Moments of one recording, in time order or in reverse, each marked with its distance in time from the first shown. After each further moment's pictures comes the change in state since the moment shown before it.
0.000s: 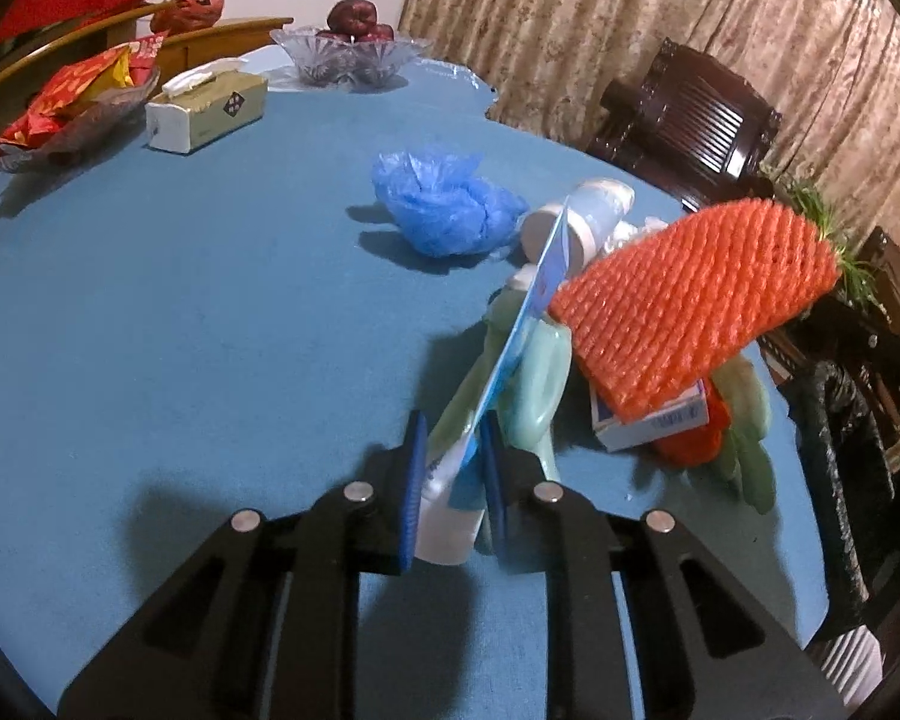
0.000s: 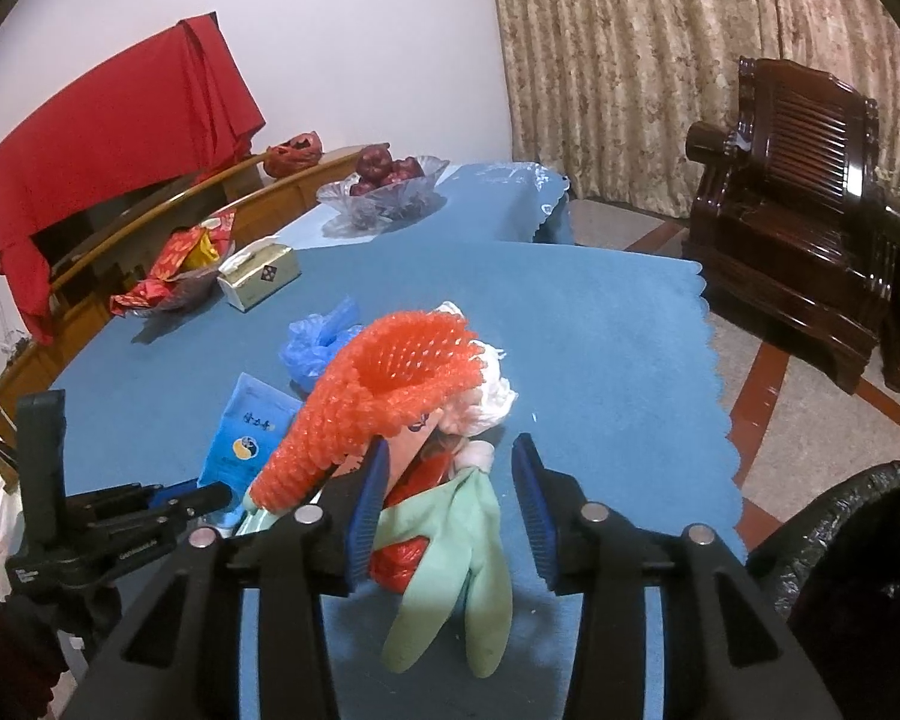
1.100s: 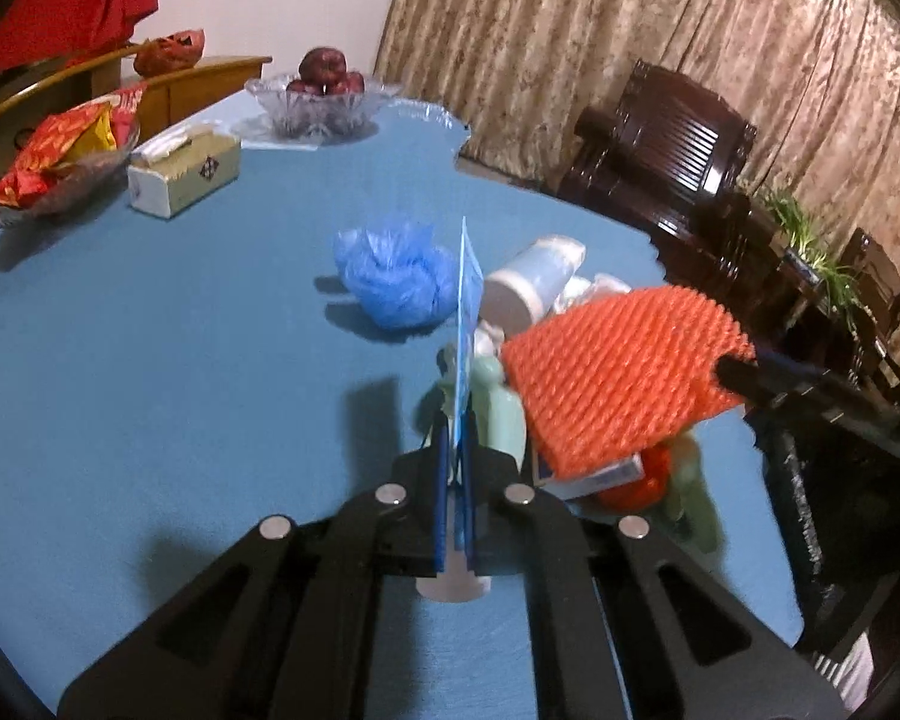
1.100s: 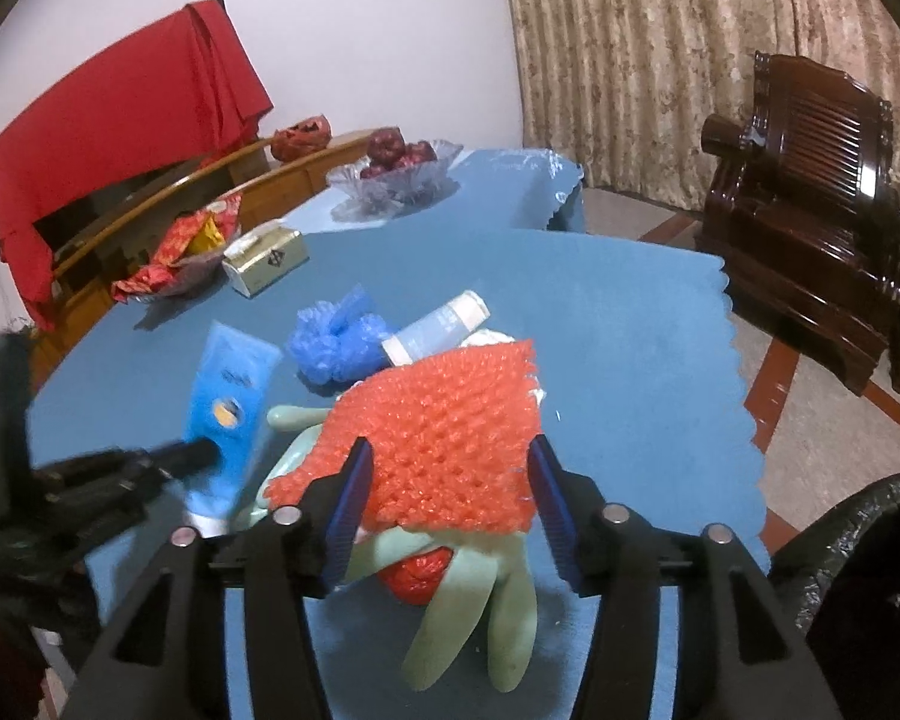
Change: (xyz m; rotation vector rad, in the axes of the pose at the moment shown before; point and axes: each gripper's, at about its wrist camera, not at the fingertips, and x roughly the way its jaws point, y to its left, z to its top) left arm -0.023 -0.024 0.022 0.045 -0.077 -0.029; right arm 0.024 0.011 0.001 -0.026 0.055 0.001
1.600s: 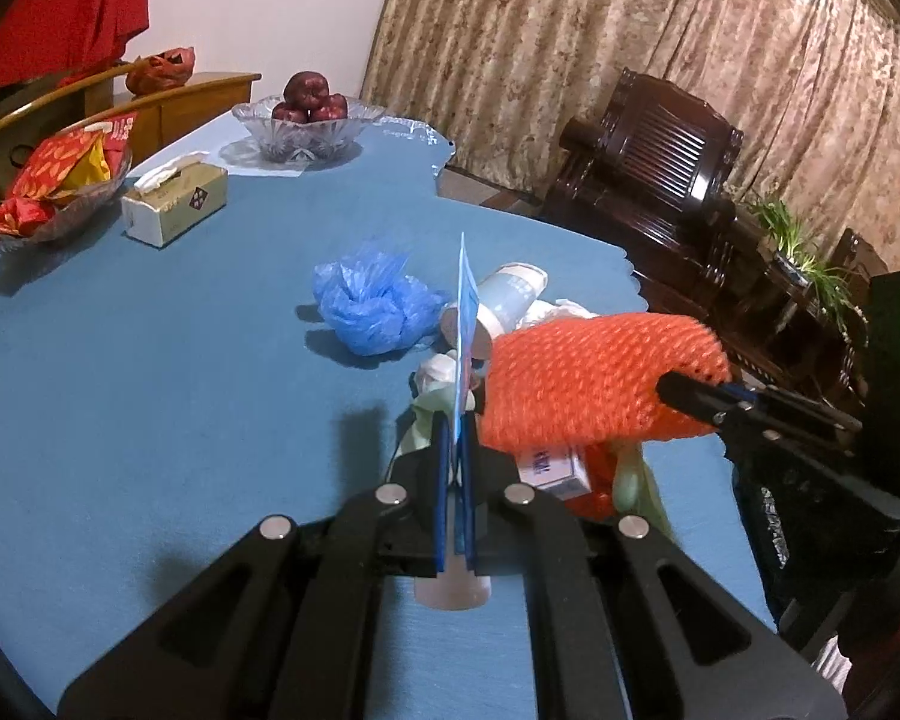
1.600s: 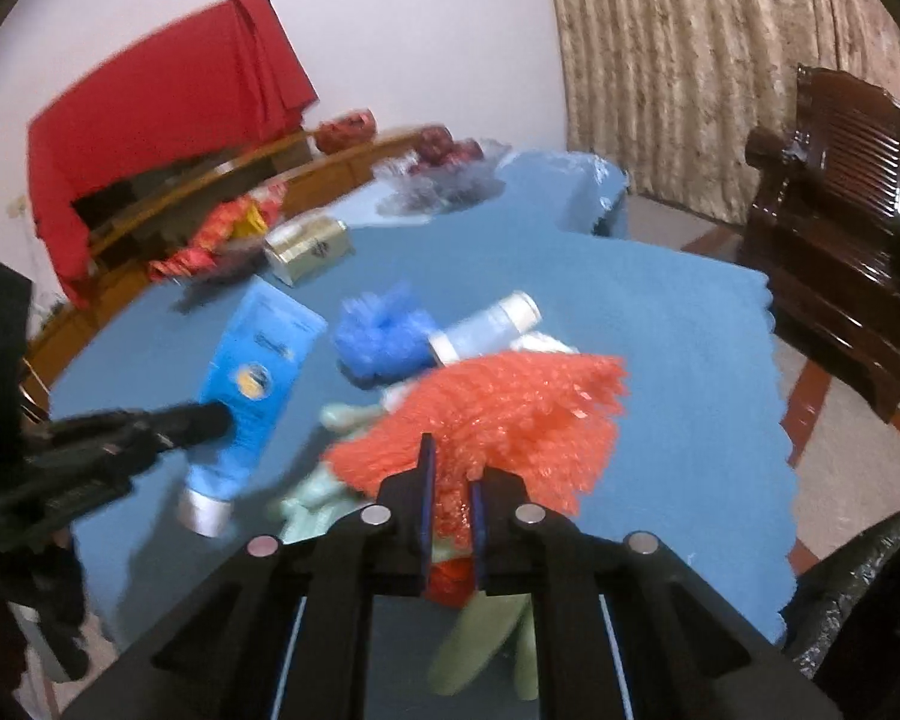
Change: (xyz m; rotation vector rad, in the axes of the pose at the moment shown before) left arm -0.020 -0.022 0.010 0.019 -0.022 -0.012; right arm -0.015 0.008 0.003 -0.053 -0.046 0.126
